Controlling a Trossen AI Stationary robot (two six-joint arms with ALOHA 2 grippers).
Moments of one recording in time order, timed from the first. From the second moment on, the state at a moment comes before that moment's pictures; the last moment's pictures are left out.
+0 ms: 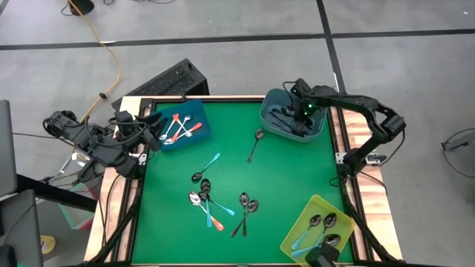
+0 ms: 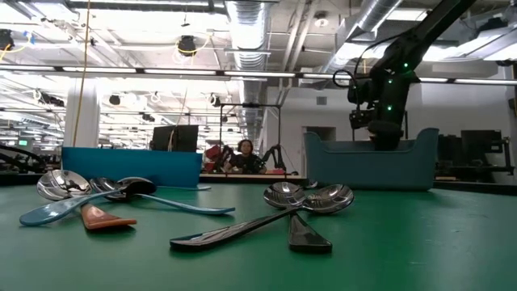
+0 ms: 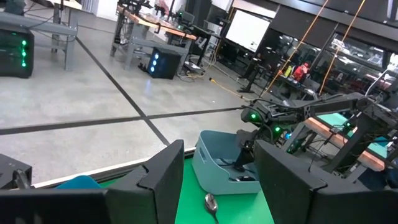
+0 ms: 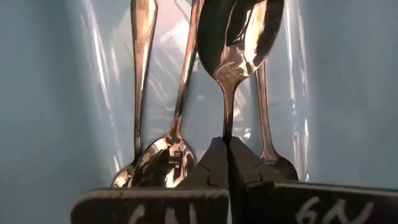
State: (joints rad) left arm -0.50 0.73 1.04 -0.71 -1.30 -0.82; right arm -0.88 1.57 0.98 -0.69 -0.06 -0.37
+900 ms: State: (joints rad) left arm -0.50 0.73 1.04 -0.72 -1.30 -0.82; right arm -0.87 1.64 1.02 -0.75 -0.06 -0.36
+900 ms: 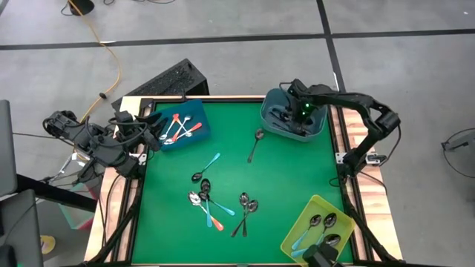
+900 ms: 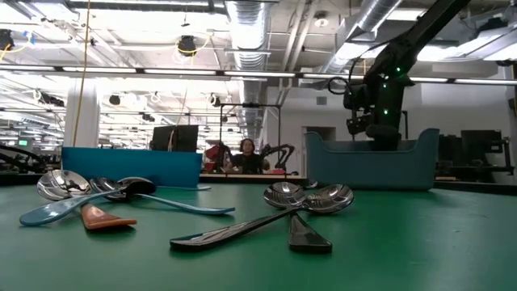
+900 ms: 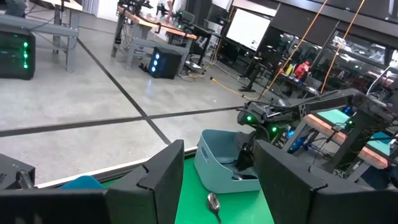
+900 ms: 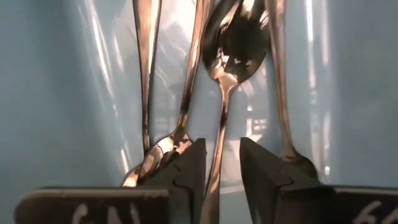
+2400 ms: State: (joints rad) left arm -0.50 0.73 1.04 -0.73 -1.49 -0.58; right arm -0.06 1.17 1.31 0.60 -1.03 0.20
